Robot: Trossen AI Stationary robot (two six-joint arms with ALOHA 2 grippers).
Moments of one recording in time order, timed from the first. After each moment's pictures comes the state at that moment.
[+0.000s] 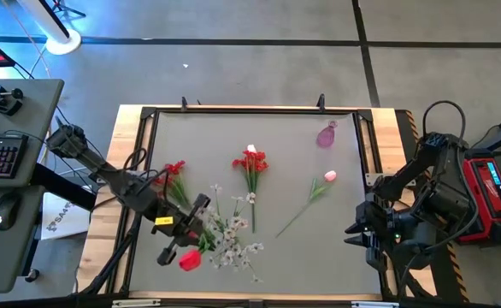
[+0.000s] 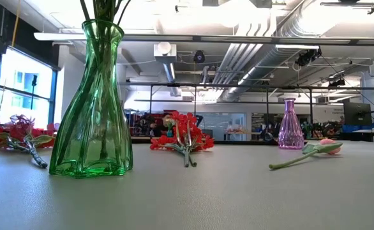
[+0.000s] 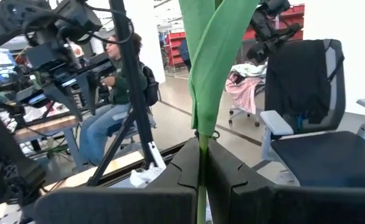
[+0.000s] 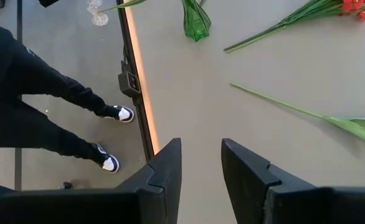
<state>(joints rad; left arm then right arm) -0.59 1.21 0.94 0.30 -0.06 0.15 0.98 1.38 1.70 -1.39 0.46 1.20</state>
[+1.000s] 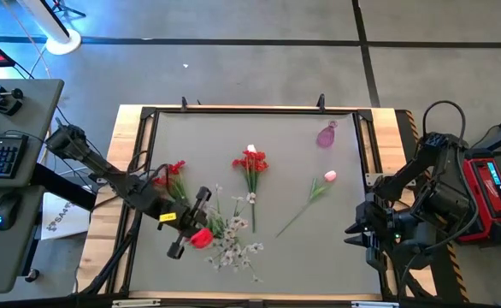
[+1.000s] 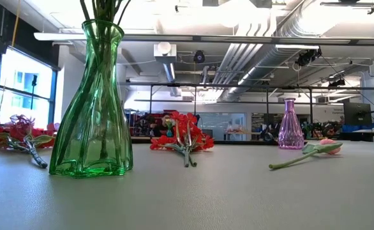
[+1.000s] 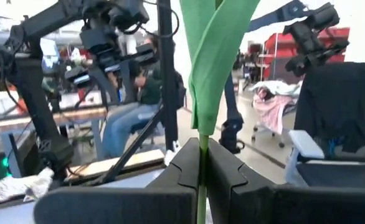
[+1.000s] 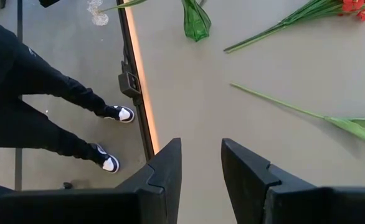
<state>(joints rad) -0.57 1.21 0.81 0.49 -0.19 0.06 0.98 1.38 1.70 -1.39 0.46 1.20</state>
